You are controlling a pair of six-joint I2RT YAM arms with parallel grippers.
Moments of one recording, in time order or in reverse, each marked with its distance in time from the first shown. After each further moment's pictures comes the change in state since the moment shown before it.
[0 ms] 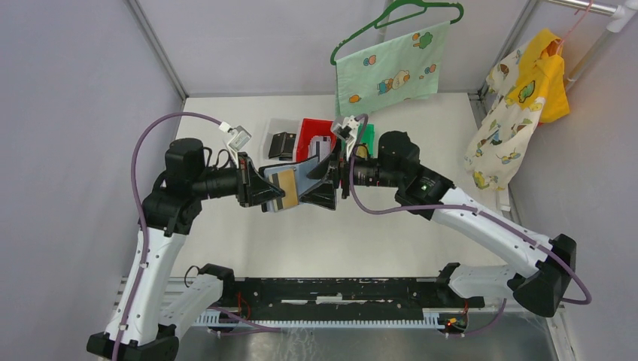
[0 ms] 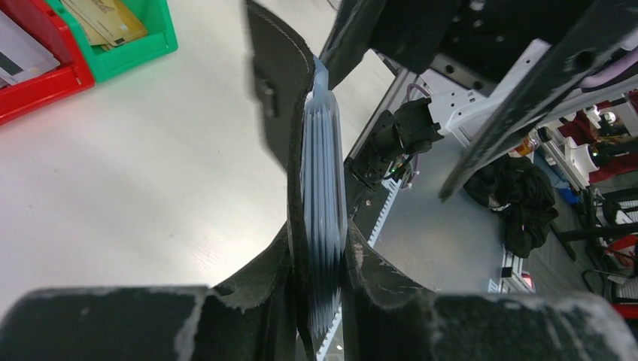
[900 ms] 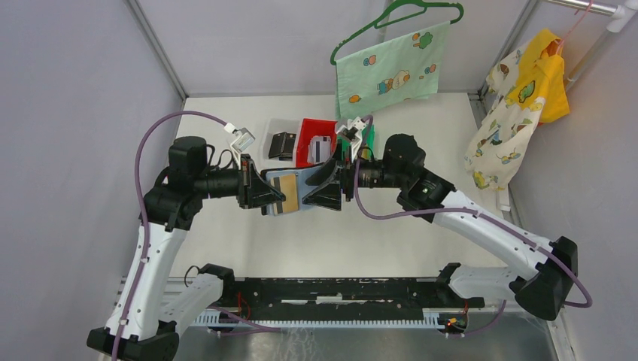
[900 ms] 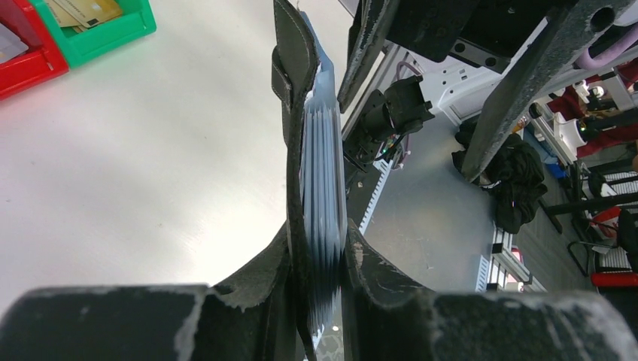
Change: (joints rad) left arm 0.000 0.030 0.024 -0.079 0.050 0.065; right arm -0.018 -0.008 -0.089 0.121 -0.114 0.084
